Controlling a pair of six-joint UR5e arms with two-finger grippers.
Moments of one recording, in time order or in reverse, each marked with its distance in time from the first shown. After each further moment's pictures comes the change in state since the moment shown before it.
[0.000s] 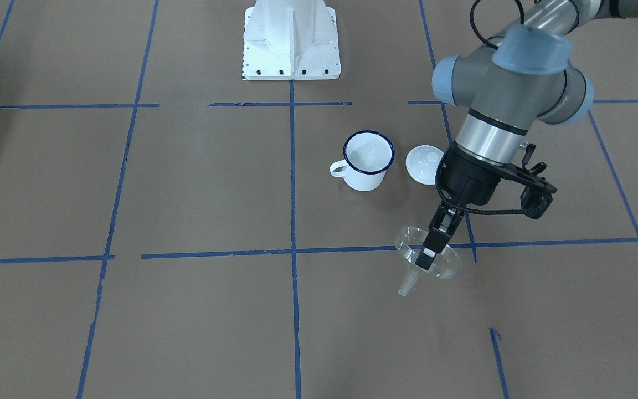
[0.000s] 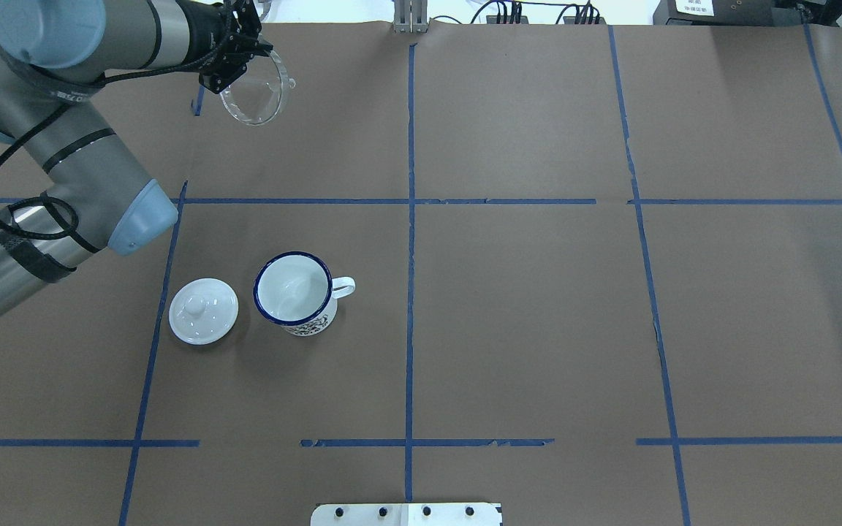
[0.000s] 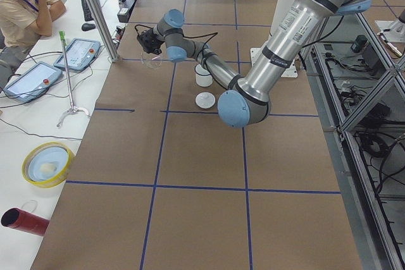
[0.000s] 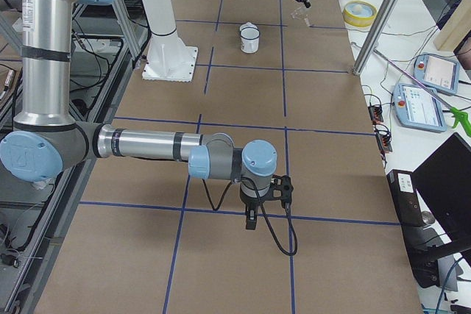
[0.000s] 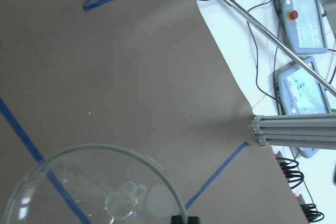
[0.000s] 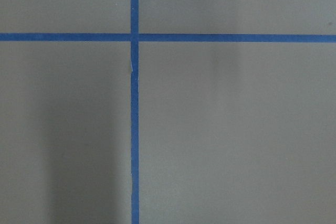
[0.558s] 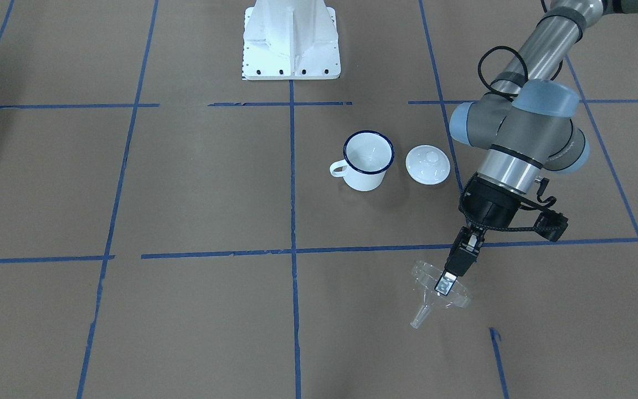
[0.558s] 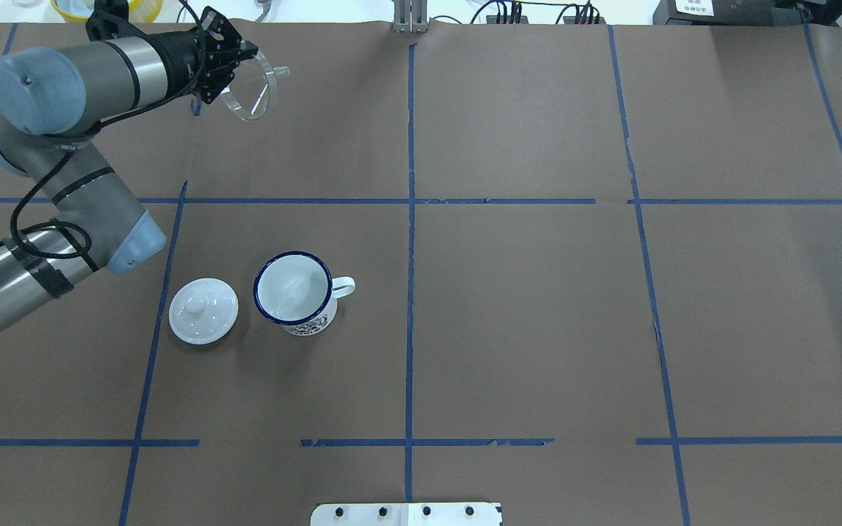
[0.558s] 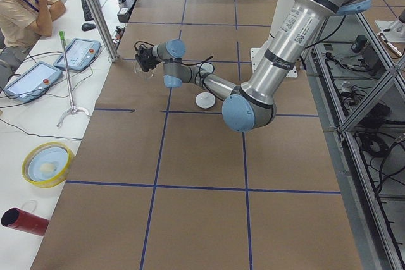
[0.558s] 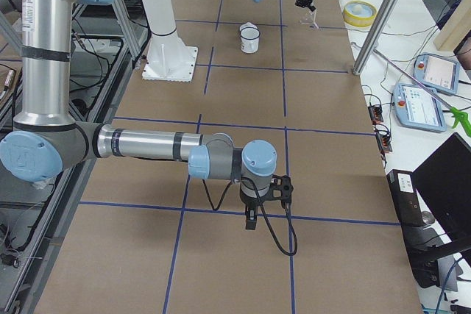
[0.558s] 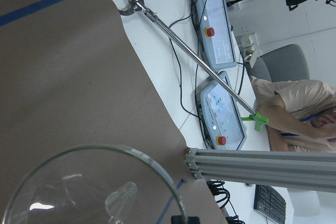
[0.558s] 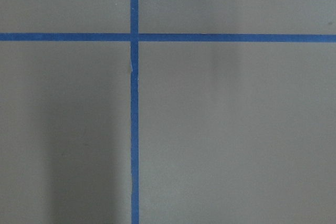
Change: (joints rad) left arm 0.038 0.047 0.174 -0.396 0.120 -0.027; right arm 0.000 0.000 0.000 0.000 0.000 0.000
